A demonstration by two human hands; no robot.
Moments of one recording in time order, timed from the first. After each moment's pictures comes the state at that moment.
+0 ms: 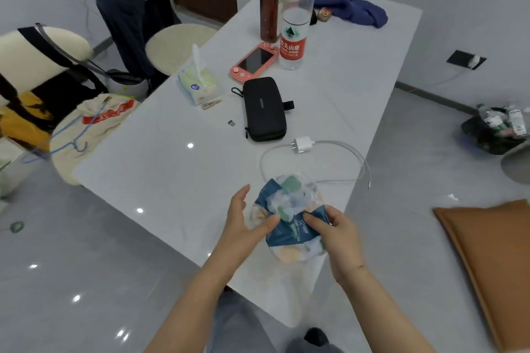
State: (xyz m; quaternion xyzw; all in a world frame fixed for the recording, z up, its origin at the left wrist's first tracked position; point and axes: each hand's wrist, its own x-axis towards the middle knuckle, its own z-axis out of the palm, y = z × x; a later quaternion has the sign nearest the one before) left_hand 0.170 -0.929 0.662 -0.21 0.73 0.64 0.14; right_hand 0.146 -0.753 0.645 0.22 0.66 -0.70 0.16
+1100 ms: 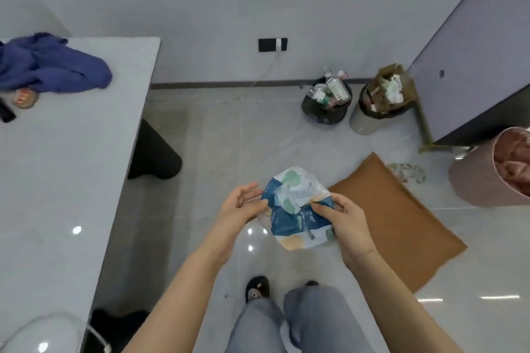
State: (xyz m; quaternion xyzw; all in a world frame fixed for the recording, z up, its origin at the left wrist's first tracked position) left_hand -0.167 -0.300 0.645 -0.09 0.66 0.66 0.35; right_hand -0.084 -0.110 0.647 0.42 0.56 -0.71 0.00
